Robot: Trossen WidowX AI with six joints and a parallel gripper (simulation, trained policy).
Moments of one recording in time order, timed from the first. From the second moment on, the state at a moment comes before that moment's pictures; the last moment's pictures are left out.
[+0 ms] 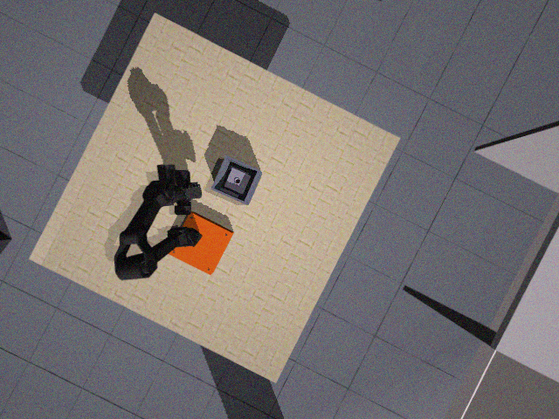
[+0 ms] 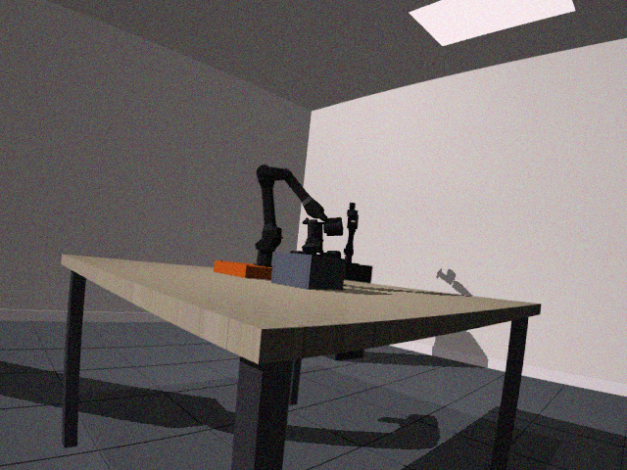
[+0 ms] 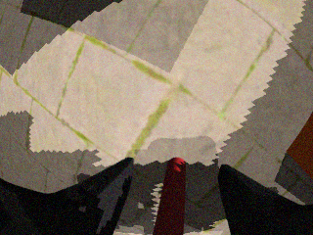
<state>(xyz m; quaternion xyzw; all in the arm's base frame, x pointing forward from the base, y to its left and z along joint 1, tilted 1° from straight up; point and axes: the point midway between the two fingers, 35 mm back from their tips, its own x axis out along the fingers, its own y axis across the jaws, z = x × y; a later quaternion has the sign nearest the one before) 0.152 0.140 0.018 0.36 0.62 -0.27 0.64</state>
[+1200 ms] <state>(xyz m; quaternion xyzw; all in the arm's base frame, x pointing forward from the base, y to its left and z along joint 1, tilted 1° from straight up) 0.217 0.110 0.112 0.36 0.56 -0.24 0.71</state>
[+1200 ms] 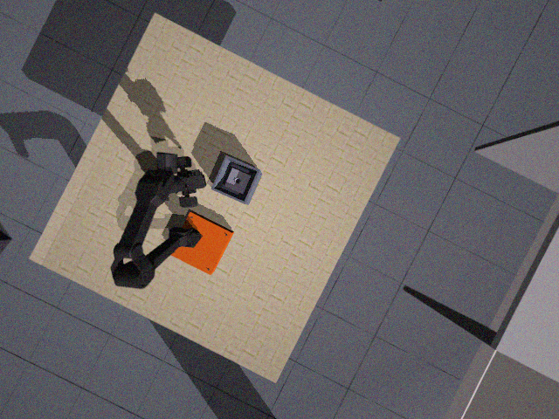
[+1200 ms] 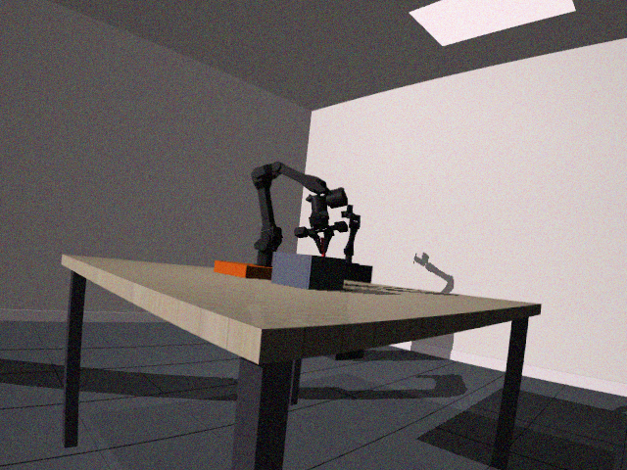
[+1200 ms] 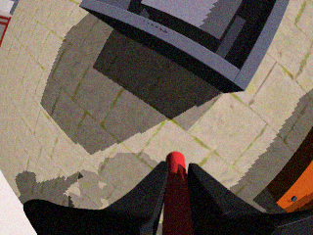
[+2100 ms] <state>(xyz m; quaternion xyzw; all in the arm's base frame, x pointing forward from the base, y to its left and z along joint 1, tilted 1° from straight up) 0.290 0.024 0.131 0.39 0.48 -0.31 0.72</state>
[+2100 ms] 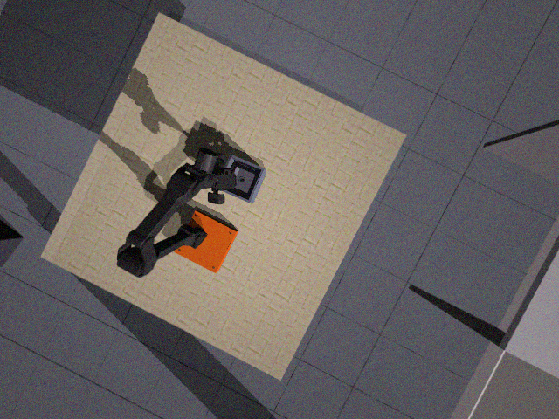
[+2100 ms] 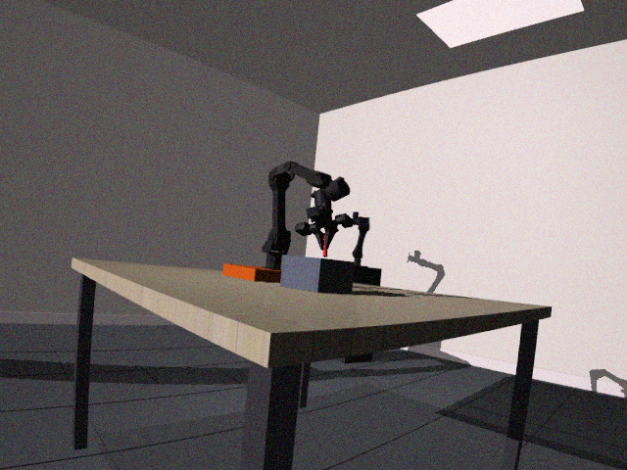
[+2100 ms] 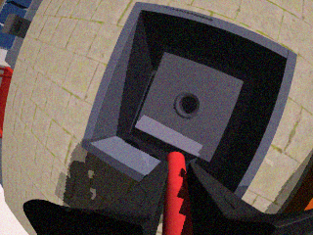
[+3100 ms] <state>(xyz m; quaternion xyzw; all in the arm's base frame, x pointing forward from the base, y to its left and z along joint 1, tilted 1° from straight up) 0.321 -0.018 0.074 0.38 0.52 -0.35 0.68</state>
